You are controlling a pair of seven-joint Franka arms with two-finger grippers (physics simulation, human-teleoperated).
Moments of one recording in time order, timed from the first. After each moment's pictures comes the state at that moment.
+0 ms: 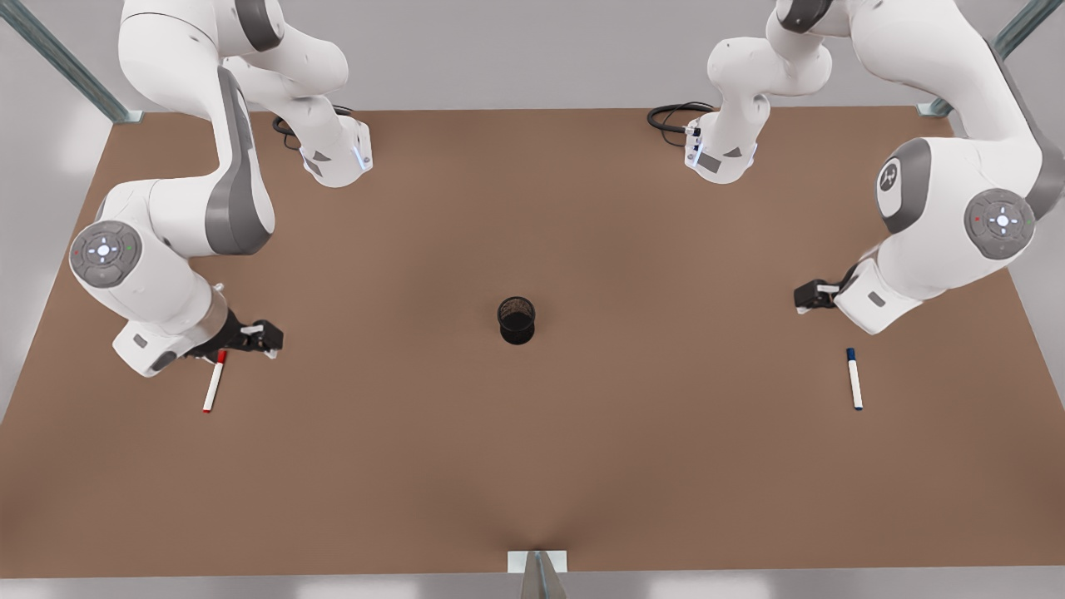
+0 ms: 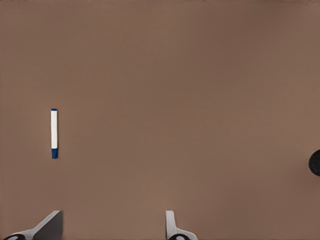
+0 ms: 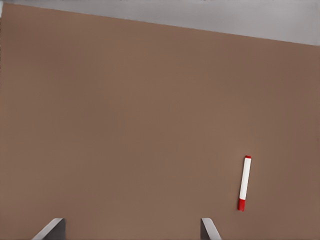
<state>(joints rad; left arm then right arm) -0.13 0.26 0.04 -1.38 0.00 1.53 -0.02 0.14 0.32 -0.02 -1.36 -0.06 1.72 0.03</state>
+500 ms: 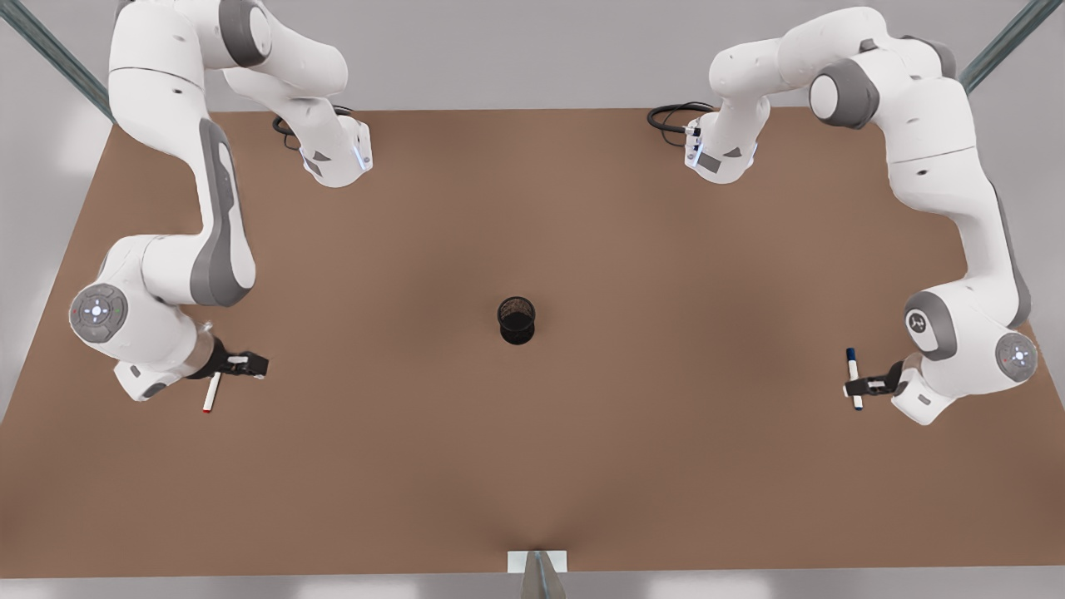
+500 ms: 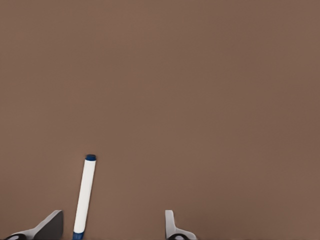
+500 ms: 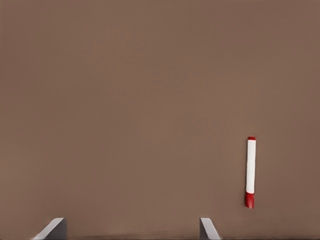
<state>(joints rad) 0.21 0.67 0.05 -1.50 -0.08 2.08 0.23 -0.01 0.40 -0.02 -1.58 0.00 1.91 0.04</state>
